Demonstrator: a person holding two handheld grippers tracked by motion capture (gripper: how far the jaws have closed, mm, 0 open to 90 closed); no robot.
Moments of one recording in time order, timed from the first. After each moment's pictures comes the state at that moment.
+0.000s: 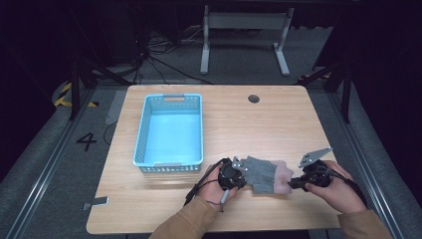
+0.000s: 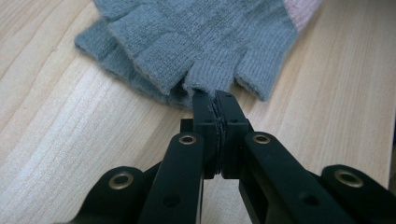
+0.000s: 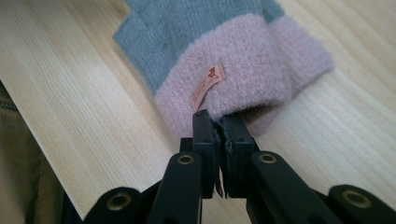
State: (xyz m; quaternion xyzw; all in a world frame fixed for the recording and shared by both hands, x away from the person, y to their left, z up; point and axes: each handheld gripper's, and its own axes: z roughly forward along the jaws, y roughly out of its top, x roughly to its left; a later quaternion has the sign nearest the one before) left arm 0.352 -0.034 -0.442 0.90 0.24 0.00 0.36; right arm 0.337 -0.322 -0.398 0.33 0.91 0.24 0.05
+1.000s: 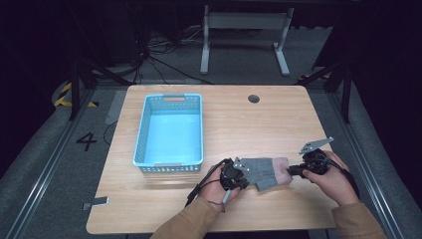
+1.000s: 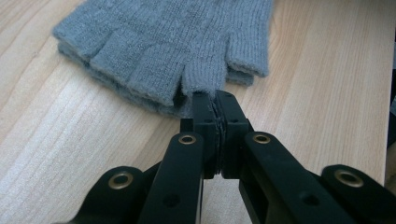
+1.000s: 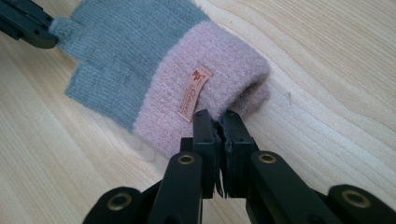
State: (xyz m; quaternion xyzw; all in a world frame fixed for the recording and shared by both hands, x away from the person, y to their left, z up) left arm 0.355 -0.039 -0.450 0.90 0.24 -0.02 0.36; right arm 0.369 -0.331 -0.407 0.38 0.89 0.26 0.07
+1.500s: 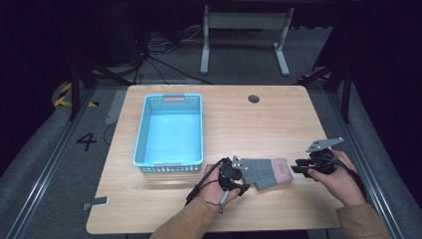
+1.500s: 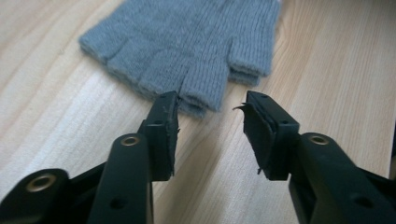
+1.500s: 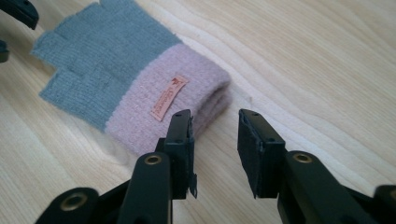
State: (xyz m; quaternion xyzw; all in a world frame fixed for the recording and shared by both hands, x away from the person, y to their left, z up) left arm 0.350 -0.035 -0.439 0.89 0.26 0.01 0.37; right arm 0.366 -0.346 -0.399 0.39 0.87 0.28 0.13
